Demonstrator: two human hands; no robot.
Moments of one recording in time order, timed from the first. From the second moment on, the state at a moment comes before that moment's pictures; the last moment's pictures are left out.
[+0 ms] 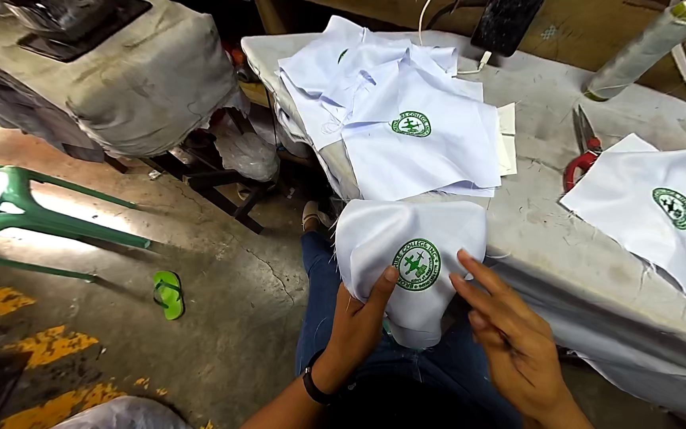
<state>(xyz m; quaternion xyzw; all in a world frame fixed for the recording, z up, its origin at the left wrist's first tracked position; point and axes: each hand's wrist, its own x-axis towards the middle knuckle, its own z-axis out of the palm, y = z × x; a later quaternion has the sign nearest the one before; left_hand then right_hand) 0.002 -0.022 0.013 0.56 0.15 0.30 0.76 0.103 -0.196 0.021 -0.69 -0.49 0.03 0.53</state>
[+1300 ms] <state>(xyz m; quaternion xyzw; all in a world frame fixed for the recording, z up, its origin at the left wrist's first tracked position) 0.009 -0.018 0.022 0.48 0.18 0.24 0.82 0.118 -0.205 0.019 -0.71 -0.43 -0.07 0.55</state>
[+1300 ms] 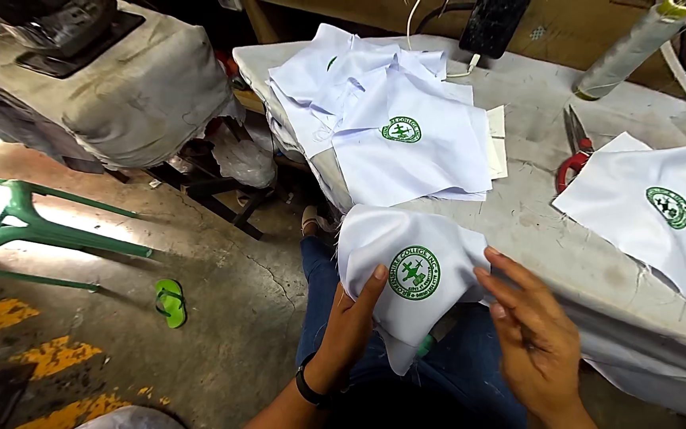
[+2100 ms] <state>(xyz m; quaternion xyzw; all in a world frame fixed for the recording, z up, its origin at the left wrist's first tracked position) 0.005 -0.021 0.015 0.53 0.19 0.23 0.79 0.112 -0.206 0.028 -0.77 -0.42 -0.03 0.48</state>
